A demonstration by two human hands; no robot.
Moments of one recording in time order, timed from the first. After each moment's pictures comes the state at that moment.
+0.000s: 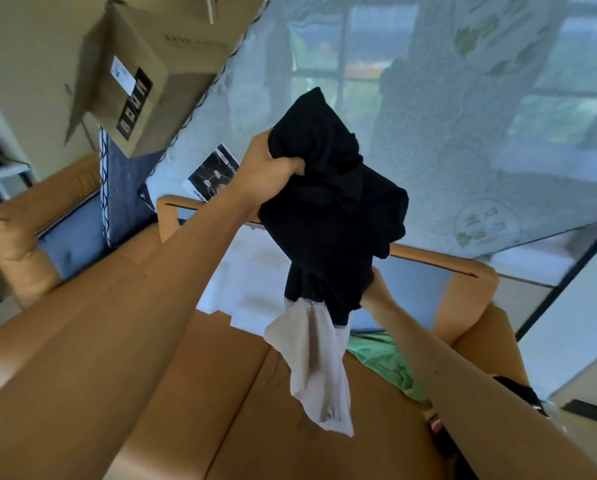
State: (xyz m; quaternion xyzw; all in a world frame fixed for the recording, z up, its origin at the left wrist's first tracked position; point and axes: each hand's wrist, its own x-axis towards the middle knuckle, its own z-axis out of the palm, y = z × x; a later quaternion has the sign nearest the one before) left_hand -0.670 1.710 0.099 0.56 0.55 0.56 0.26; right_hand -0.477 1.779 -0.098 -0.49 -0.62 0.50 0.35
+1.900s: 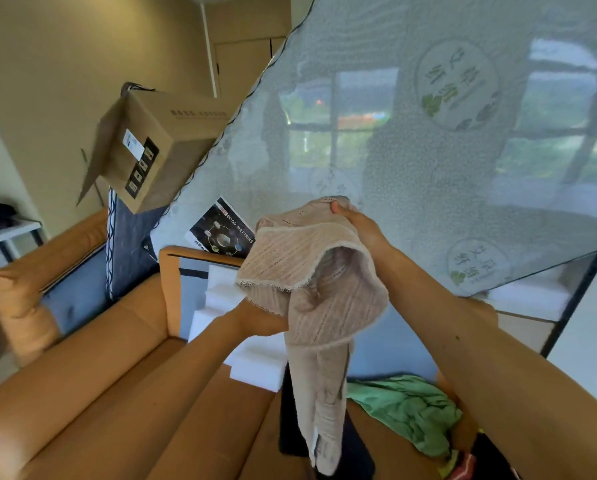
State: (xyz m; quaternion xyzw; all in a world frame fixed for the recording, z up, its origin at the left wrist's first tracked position) left_hand -0.644 1.677 0.025 0.64 0.66 0.25 0.30; right_hand -0.487 1.758 0.107 -0.35 -0.48 0.67 0.45
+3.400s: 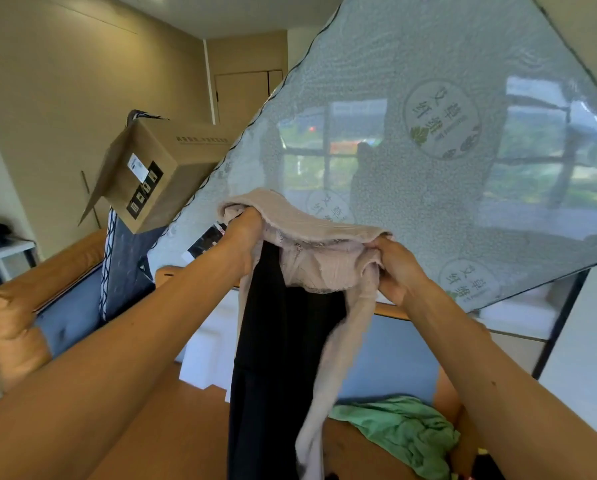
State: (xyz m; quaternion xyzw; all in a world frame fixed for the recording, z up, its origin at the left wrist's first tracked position) left_hand -0.662 1.694 0.141 0.34 0.58 0.63 0.40; right_hand -0.451 1.771 0.083 -0.34 -0.44 0.65 0.52
